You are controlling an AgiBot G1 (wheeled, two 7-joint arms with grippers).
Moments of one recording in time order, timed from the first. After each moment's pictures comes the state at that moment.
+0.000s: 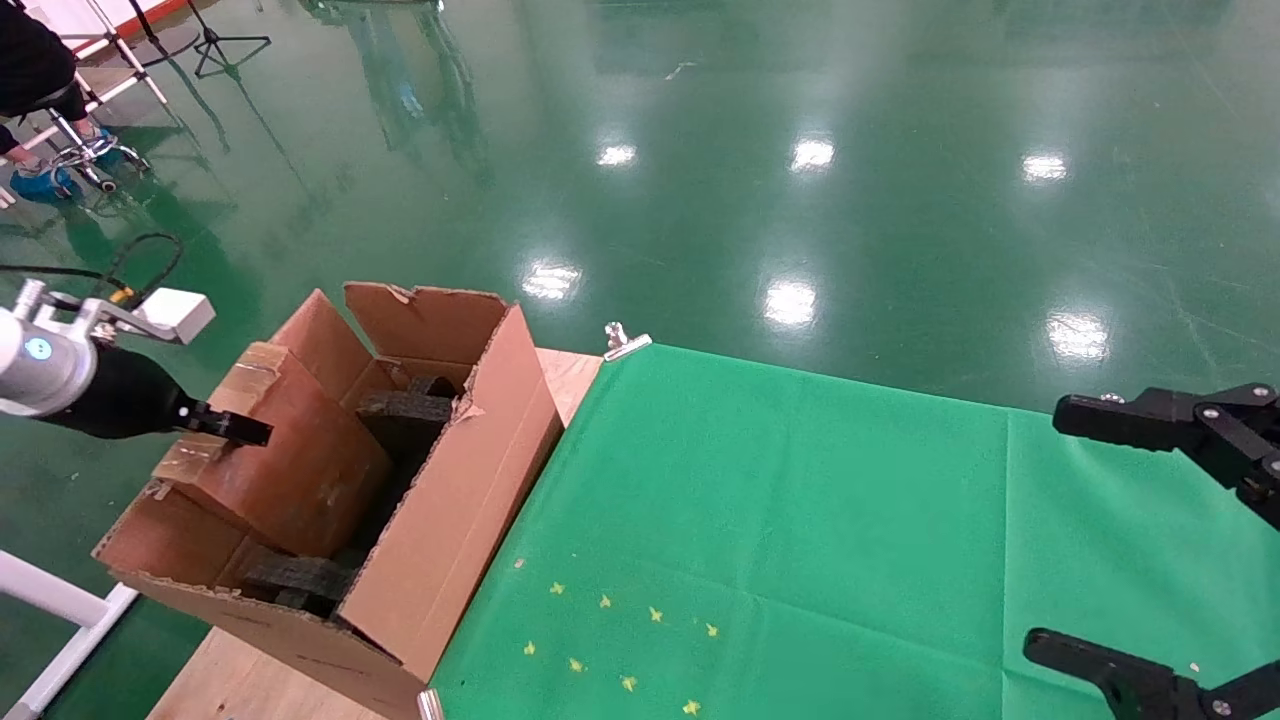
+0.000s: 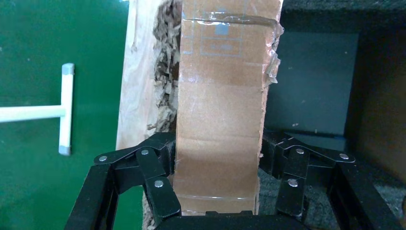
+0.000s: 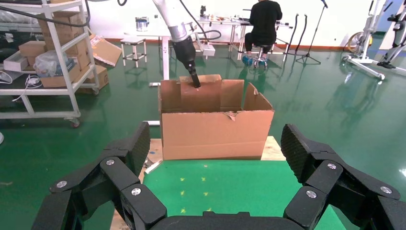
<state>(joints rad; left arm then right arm) -1.84 0.63 1.05 -0.38 1.93 1.18 -1.02 1.09 -0.59 -0.33 1.27 -0.70 -1.48 0.16</state>
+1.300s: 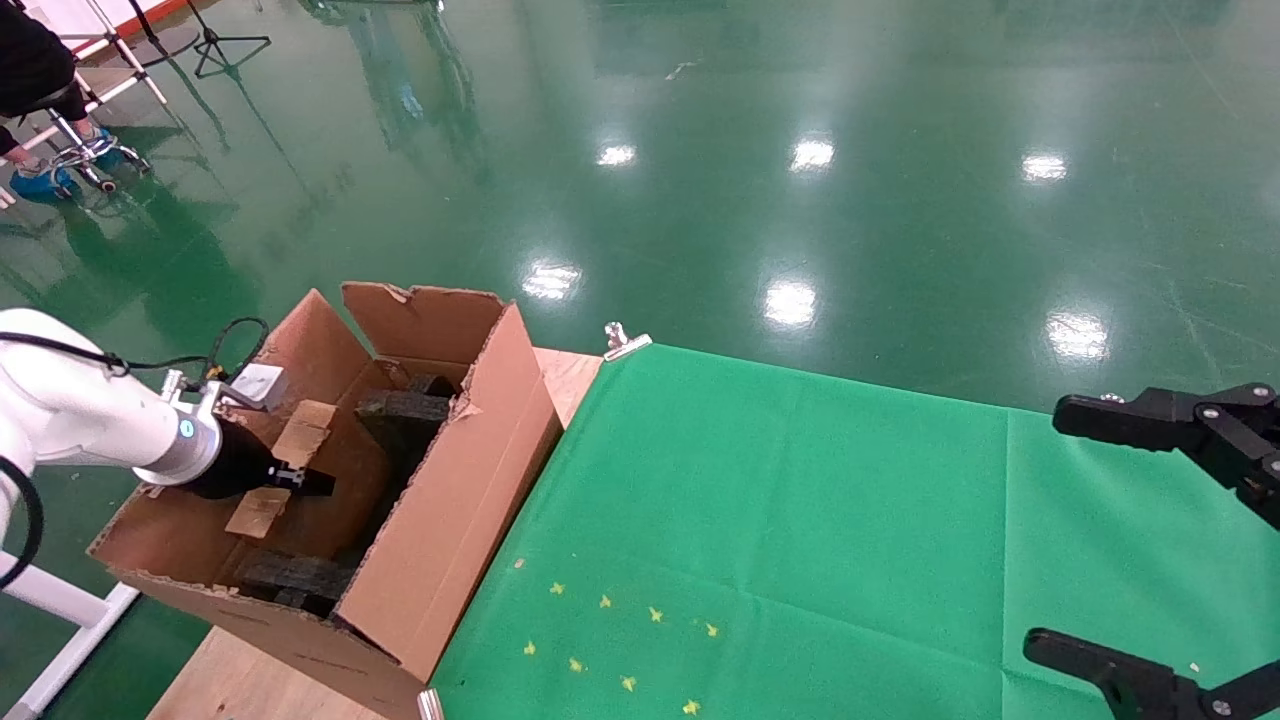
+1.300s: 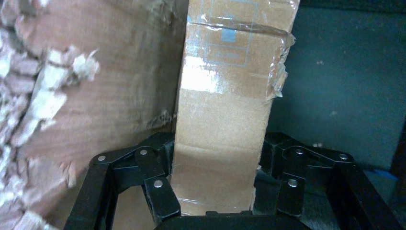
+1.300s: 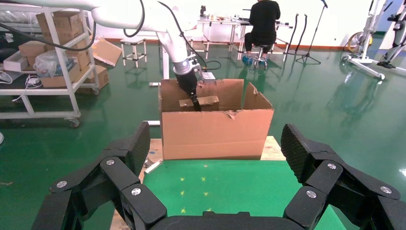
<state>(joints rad) -1.66 0.86 1.03 -0.02 1.89 0.85 -0.98 1.09 -0.59 -0.33 1.27 -0.70 -1.48 0.16</state>
